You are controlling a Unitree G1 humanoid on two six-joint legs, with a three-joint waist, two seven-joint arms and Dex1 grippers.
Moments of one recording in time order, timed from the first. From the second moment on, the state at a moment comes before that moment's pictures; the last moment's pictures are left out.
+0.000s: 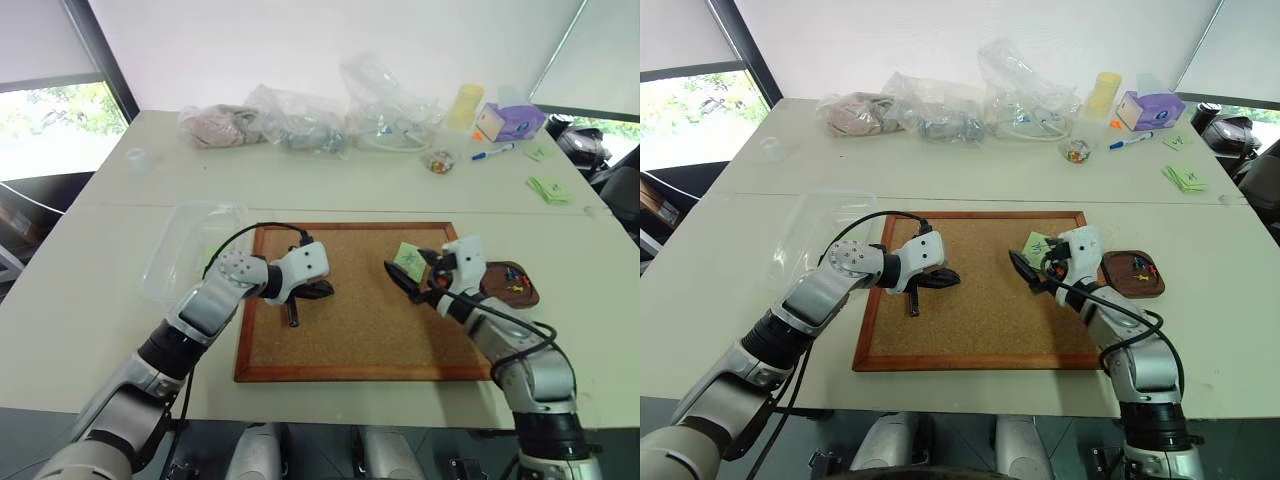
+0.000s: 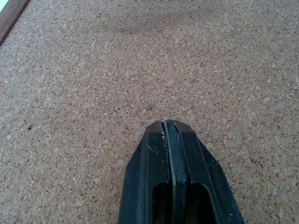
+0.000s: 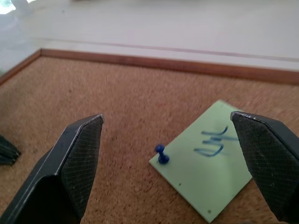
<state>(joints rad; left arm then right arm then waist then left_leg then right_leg) -0.60 0.48 -0.46 0.00 -0.04 0.51 -0.95 -0.15 -0.37 -0.08 -0.17 0.39 0.50 0.43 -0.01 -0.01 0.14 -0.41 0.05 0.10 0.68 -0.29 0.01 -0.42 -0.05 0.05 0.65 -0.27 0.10</state>
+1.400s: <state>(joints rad) -0.59 0.48 -0.46 -0.01 -0.03 0.52 -0.96 -0.13 -0.40 -0.13 -0.23 0.28 0.32 0.42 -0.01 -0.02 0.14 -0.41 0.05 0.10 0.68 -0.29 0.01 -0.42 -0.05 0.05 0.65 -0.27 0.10</state>
